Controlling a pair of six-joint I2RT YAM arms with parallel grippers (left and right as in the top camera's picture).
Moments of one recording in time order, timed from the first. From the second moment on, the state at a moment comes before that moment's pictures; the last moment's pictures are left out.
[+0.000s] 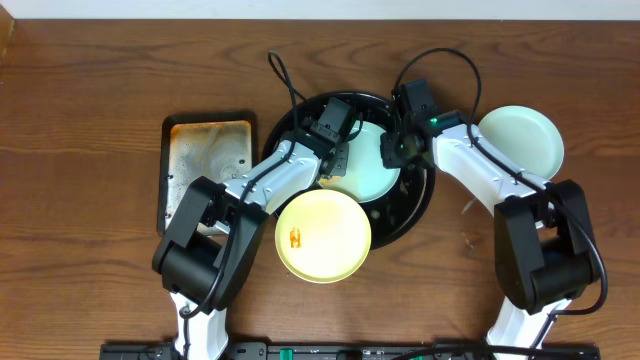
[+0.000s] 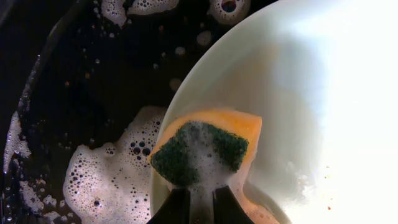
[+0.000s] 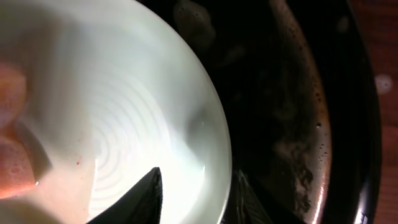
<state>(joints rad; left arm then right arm) -0.54 1.99 1.29 -0.46 -0.17 -0.38 0.36 1.95 1.31 -0.59 -0.06 0.27</state>
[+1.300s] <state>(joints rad) -0.43 2.00 1.45 -0.64 -0.20 -0.30 0.34 2.03 1.35 -0.60 -0.04 0.30</state>
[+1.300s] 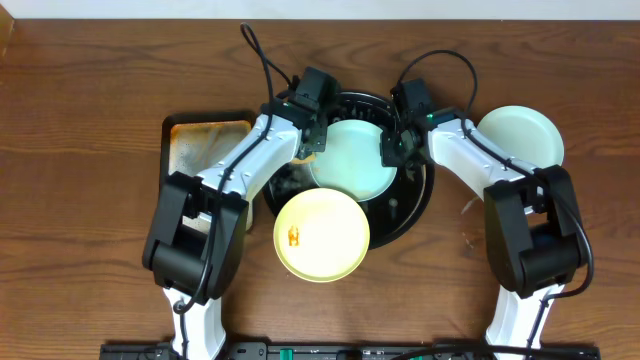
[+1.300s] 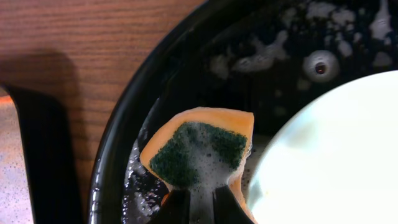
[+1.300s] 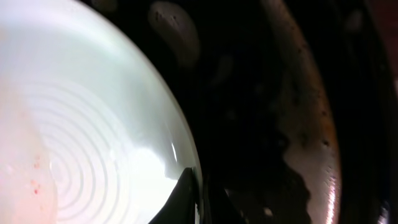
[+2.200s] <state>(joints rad) -0.26 1.74 1.45 -0.79 0.17 -0.24 0.35 1.82 1.33 -0.62 0.04 0.15</state>
